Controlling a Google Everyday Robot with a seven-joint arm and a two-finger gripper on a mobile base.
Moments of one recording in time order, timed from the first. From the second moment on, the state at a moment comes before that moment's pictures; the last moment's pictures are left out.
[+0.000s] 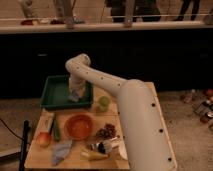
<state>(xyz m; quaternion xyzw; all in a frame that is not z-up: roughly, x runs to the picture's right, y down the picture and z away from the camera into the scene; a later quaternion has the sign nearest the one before) -0.178 0.034 0.912 -0.21 -0.25 -0.46 0.83</state>
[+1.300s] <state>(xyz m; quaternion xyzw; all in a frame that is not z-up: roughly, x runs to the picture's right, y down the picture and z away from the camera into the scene) -0.167 0.051 0.936 -0.23 -0.25 -0.45 0.82</state>
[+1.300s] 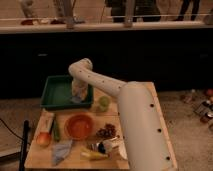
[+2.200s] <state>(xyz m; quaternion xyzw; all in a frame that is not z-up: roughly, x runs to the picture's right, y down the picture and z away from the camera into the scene) -0.201 0.037 0.959 -0.22 -0.26 -0.47 0.82</state>
